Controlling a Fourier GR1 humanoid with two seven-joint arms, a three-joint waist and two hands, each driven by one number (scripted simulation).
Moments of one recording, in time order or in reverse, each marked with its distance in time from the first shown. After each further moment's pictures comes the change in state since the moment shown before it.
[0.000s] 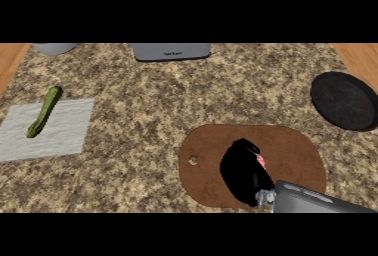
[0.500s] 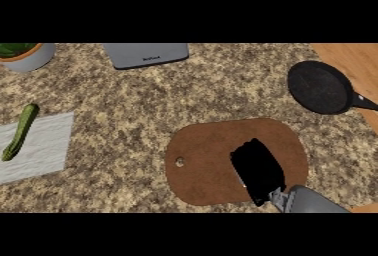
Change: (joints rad) left arm 0.107 -0.039 0.054 0.010 0.022 -0.018 -0.041; right arm 0.254 0.033 -0.298 -0.029 -0.237 -0.267 0.079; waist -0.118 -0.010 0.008
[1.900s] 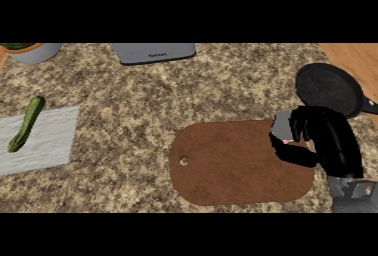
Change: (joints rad) left arm -0.021 -0.076 0.055 0.003 -0.037 -0.059 -0.047; right arm 0.236 -0.002 -0.567 -0.157 -0.285 -0.569 -0.121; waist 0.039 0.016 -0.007
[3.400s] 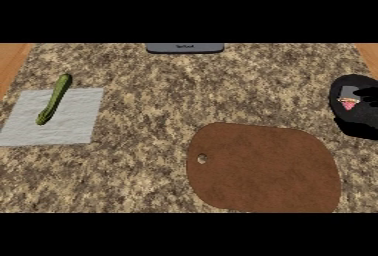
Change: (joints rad) left arm -0.139 -0.035 0.009 -0.004 -0.095 -0.088 0.042; right arm -0.081 -0.083 -0.353 0.661 -0.129 -0.158 -0.329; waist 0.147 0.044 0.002
